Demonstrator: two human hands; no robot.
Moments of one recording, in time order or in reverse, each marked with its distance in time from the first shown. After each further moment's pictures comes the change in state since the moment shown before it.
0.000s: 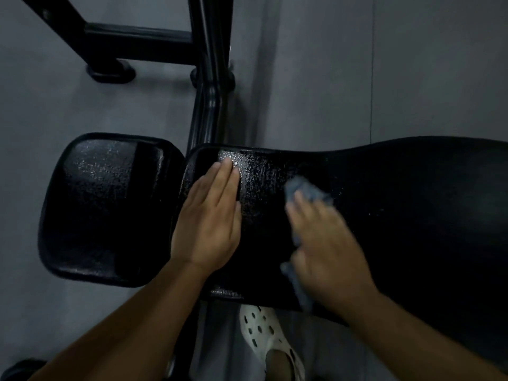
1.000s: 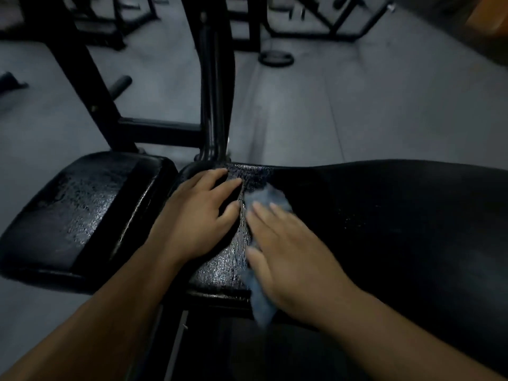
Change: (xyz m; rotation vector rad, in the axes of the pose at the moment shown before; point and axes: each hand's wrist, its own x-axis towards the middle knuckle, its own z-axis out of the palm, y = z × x) left_hand -0.005 -0.005 0.009 -0.017 0.159 0.047; right_hand -0.011 -0.033 0.029 -0.054 0.221 -0.208
